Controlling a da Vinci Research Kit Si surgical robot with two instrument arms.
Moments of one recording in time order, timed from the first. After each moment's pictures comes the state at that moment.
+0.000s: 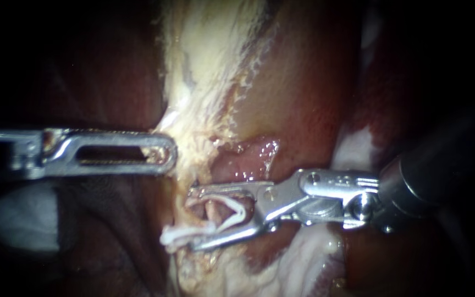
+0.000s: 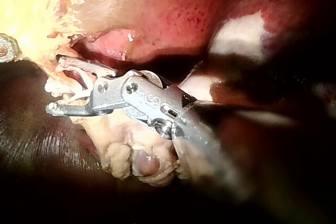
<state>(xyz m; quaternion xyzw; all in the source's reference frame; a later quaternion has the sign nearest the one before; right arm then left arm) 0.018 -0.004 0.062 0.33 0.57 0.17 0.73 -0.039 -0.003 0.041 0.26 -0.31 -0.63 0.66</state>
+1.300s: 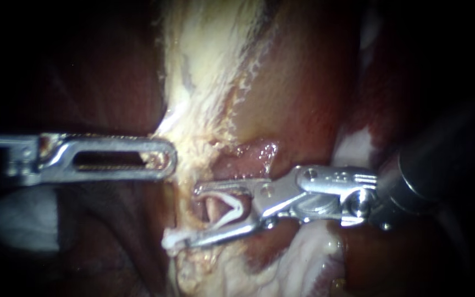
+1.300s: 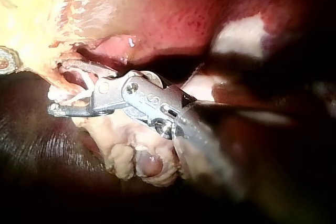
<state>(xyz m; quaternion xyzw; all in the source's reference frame) 0.018 -0.004 0.061 0.36 0.57 0.15 0.72 -0.039 -0.004 0.040 0.26 -0.32 -0.63 0.66</state>
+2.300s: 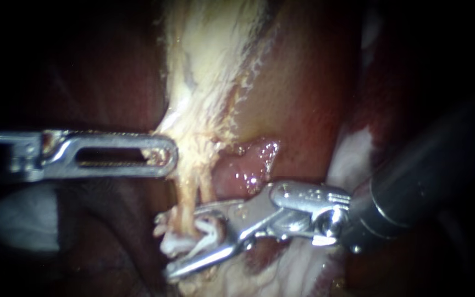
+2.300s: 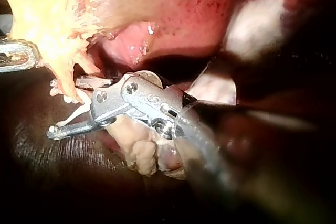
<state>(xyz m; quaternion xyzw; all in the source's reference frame) 0.021 -0.004 0.060 0.40 0.61 0.15 0.67 -0.039 -0.004 0.041 0.26 -0.32 -0.63 0.66</state>
